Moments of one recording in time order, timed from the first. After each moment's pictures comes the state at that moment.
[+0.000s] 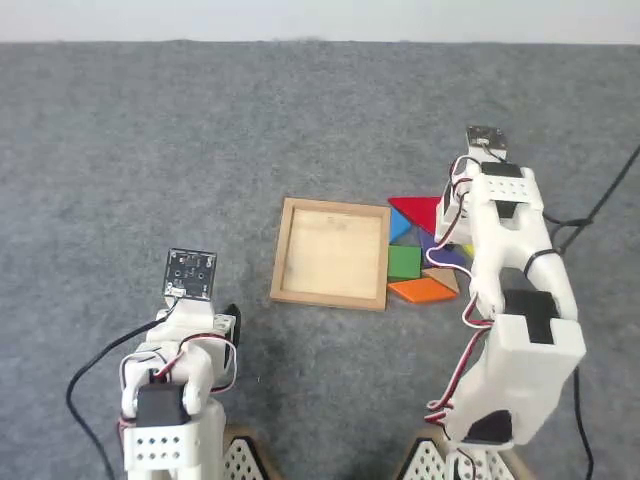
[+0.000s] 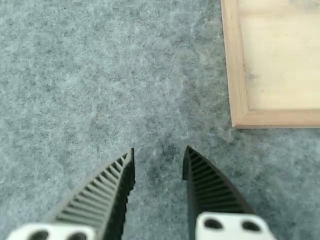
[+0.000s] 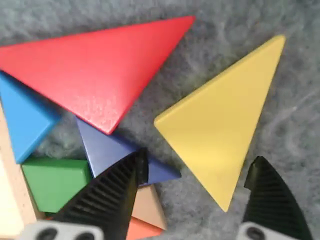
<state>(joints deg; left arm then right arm) -9.3 -103.1 96.9 72.0 -4.0 0.4 19.4 9.0 64.8 -3.2</state>
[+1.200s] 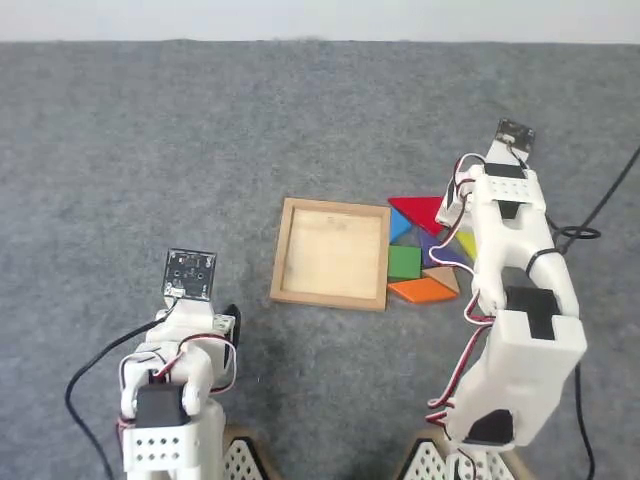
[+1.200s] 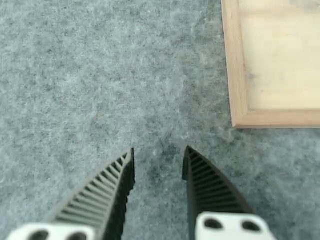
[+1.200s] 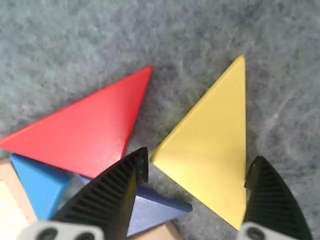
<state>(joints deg) -9.4 -103.1 96.9 72.0 -4.0 1.2 20.7 8.8 57.2 -19.7</state>
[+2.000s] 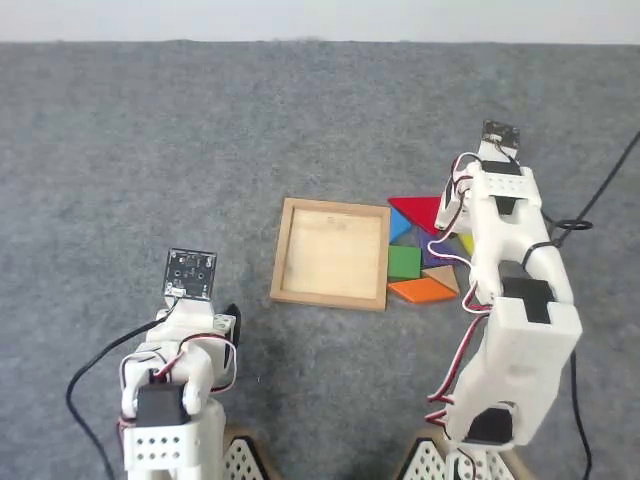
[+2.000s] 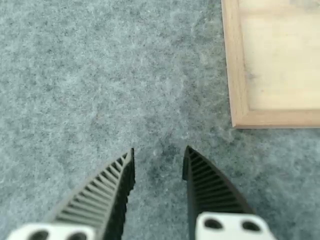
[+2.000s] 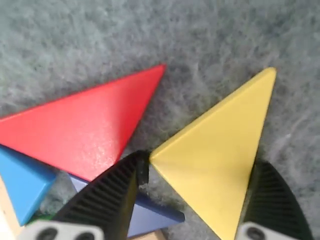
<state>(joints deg) -9.4 -103.1 96.9 72.0 -4.0 1.2 25.8 4.6 59.0 -12.2</state>
